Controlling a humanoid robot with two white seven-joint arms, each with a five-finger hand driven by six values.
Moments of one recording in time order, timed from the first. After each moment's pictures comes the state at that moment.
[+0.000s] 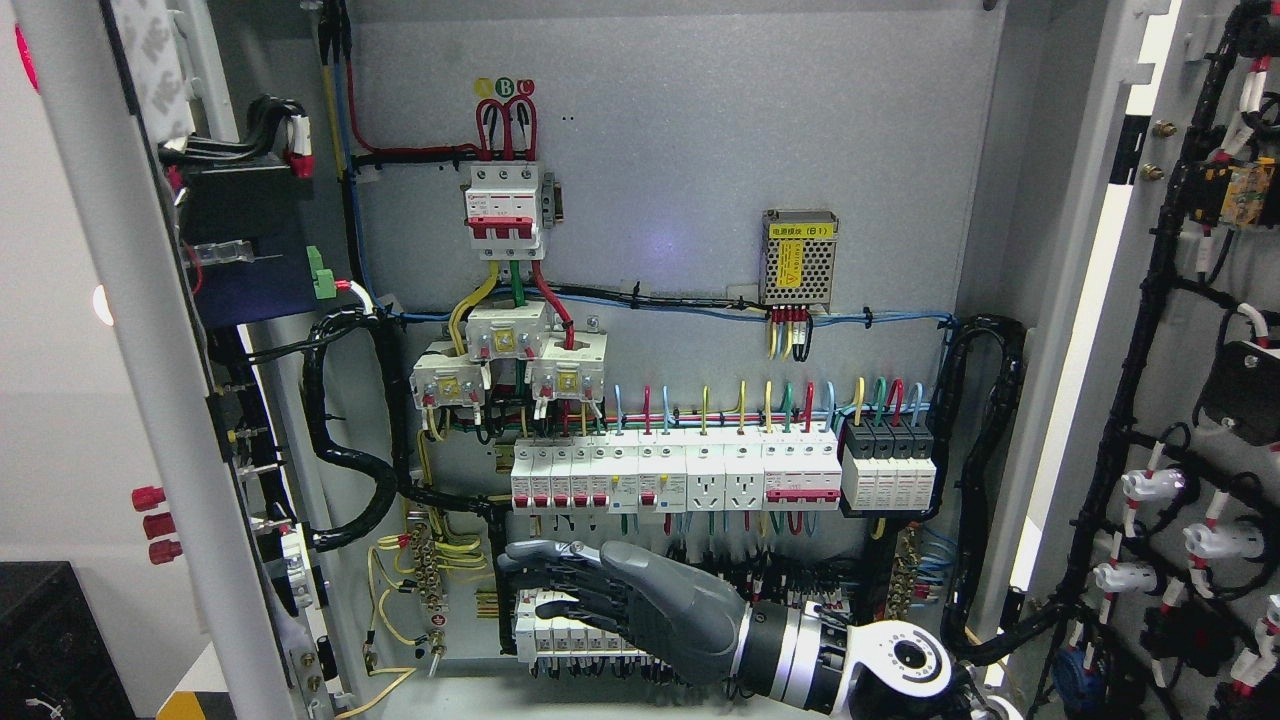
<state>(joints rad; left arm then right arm) 0.06 -0.10 0.06 0.00 0.00 -0.13 0.00 -0.67 -0.09 0.43 -1.52 -0.44 0.30 0.78</state>
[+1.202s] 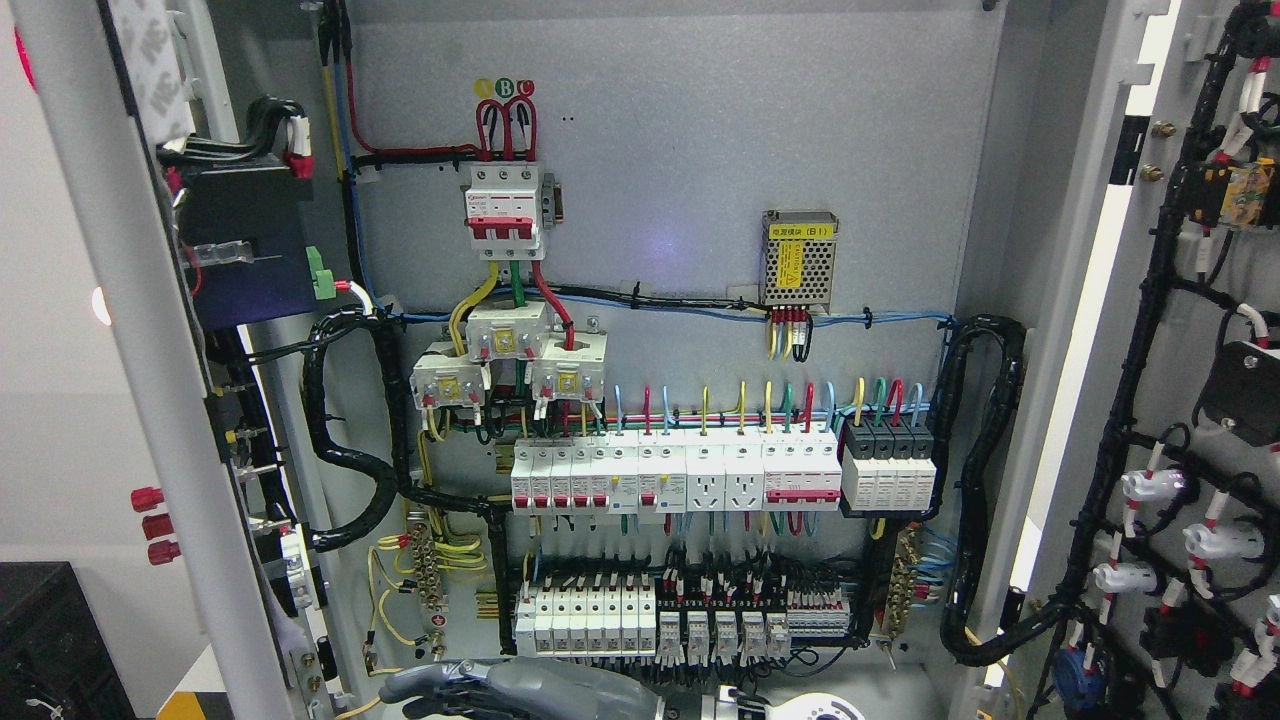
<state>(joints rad) 0.06 -0.10 0.06 0.00 0.00 -0.13 0.00 -0.61 -0.03 0.57 -1.60 -0.44 0.35 0.78</state>
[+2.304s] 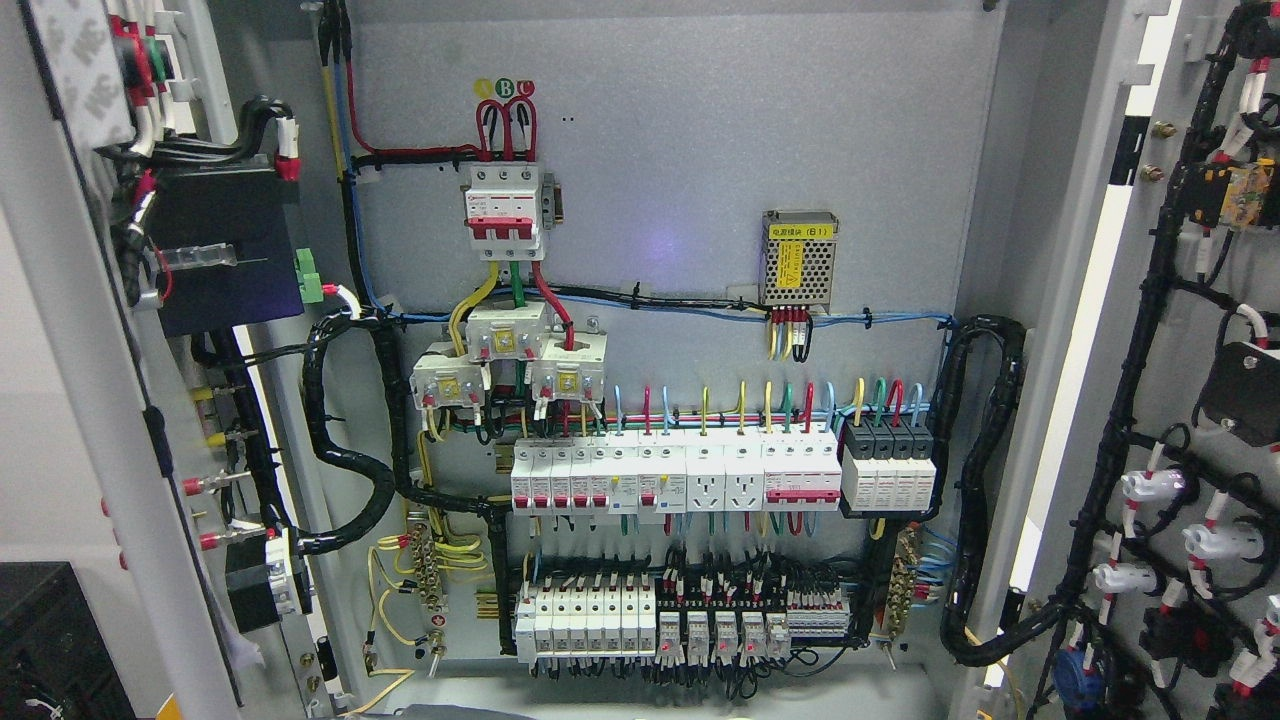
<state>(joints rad) 0.06 -0.10 0.06 0.00 0.00 -0.13 0.00 -0.61 0.08 0.63 -1.61 -0.44 0.38 0.77</state>
